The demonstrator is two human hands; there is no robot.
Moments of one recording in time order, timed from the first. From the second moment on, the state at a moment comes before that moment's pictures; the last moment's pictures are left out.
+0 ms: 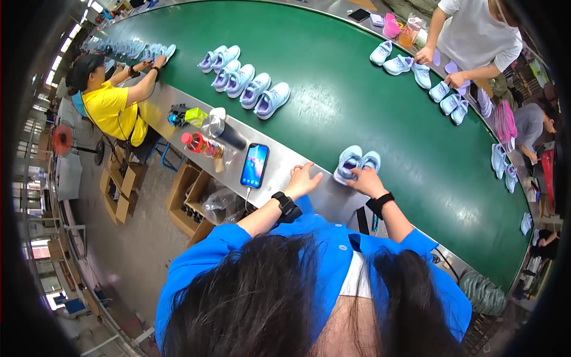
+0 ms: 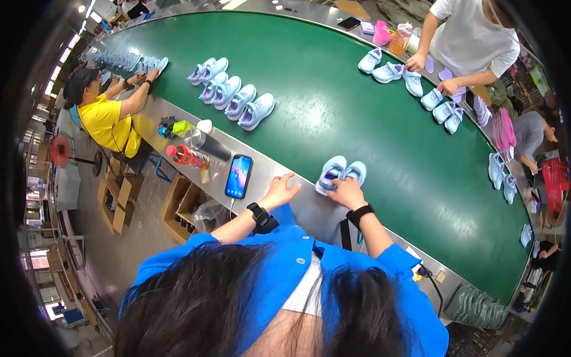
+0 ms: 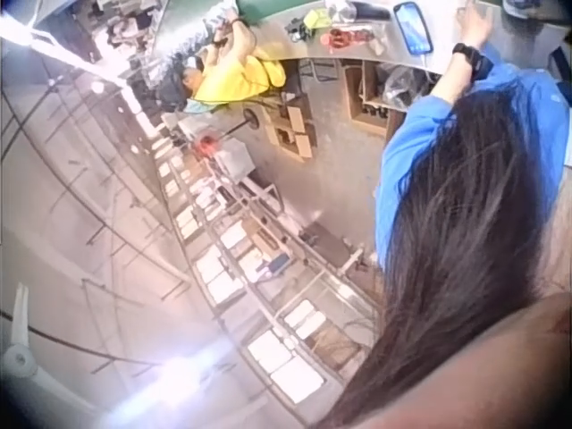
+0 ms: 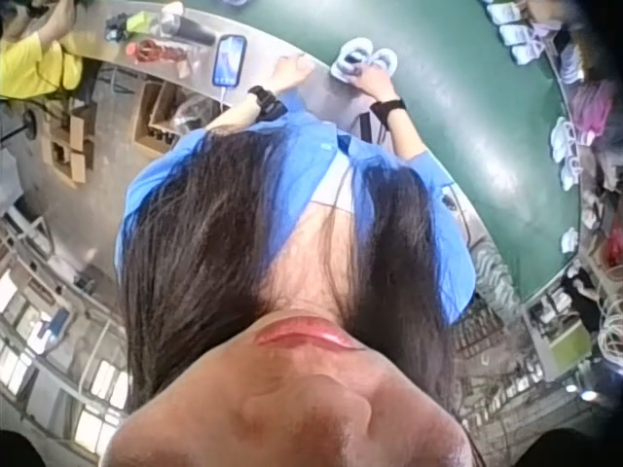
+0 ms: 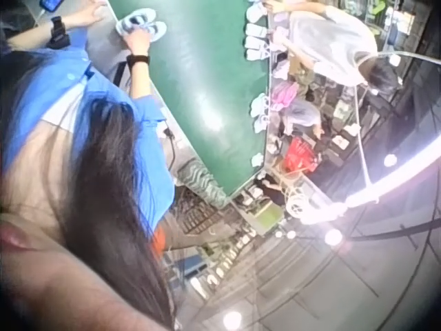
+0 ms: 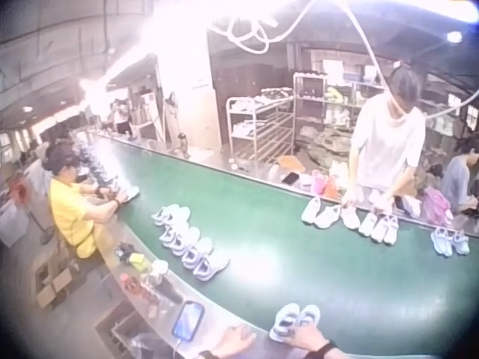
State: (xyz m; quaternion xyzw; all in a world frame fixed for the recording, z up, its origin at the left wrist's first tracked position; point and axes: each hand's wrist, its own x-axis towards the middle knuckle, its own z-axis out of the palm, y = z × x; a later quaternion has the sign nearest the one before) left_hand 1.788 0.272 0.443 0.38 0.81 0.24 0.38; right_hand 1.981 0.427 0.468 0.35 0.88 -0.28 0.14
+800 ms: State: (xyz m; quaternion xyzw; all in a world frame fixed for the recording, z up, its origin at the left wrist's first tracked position) left_hand 1.812 0.213 0.433 0.08 0.59 0.39 0.70; right_hand 2.053 0.296 0.439 0.53 0.38 -0.76 -0.03
